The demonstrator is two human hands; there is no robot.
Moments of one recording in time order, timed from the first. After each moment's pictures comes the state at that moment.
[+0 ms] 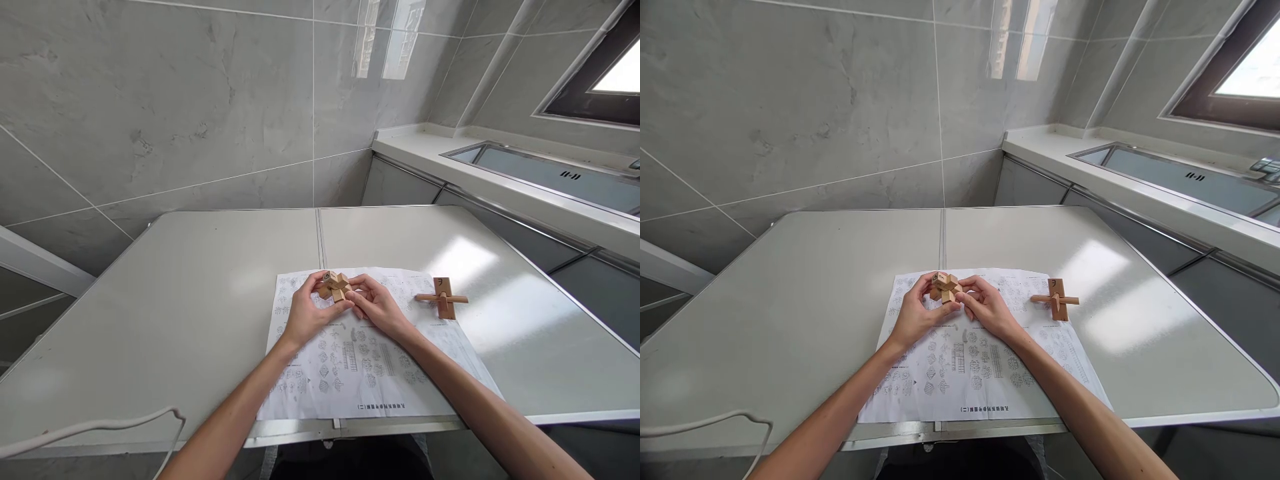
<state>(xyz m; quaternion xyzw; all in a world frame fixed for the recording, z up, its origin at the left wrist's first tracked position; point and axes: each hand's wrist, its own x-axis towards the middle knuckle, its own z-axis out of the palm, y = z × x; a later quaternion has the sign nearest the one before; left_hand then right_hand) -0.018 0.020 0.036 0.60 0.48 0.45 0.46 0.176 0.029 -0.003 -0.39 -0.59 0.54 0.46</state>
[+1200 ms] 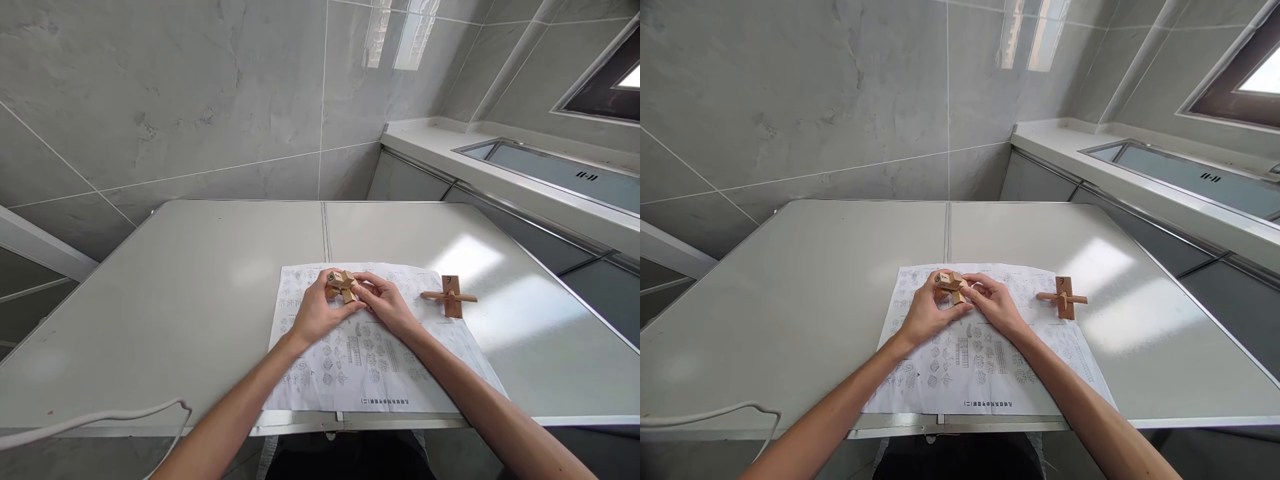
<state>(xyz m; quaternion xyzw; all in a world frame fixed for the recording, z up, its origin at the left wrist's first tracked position) -0.011 0.015 0.025 0.63 0.43 0.43 0.49 0.177 0.024 0.002 -0.44 -0.59 0.51 0.45</state>
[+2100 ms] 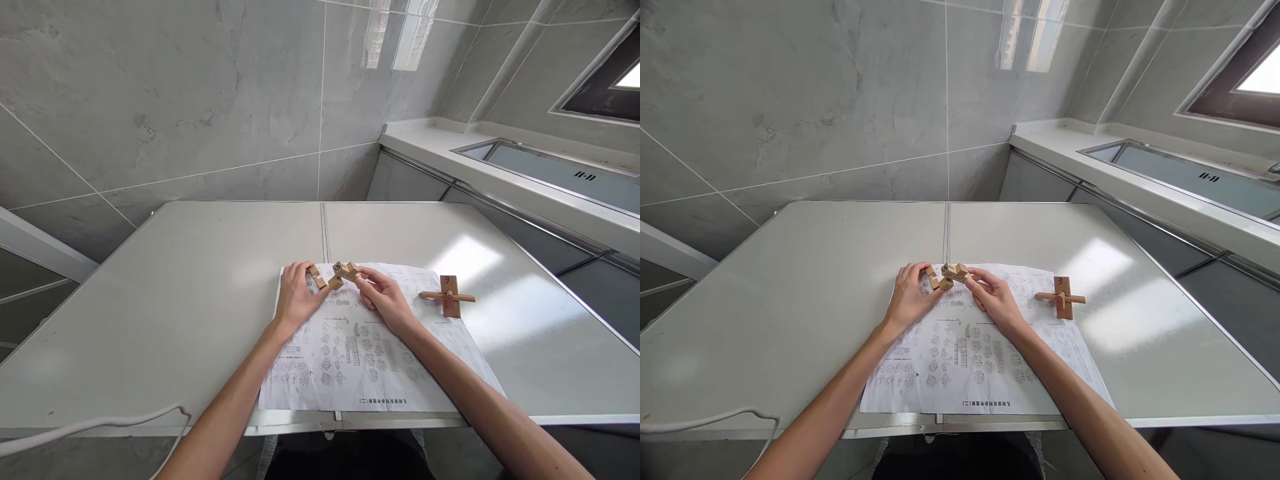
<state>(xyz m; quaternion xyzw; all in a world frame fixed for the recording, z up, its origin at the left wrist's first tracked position) -0.043 0.050 -0.002 0.72 0.57 0.37 0.14 0.175 0.023 0.012 -0.46 -0.52 0.54 0.47</state>
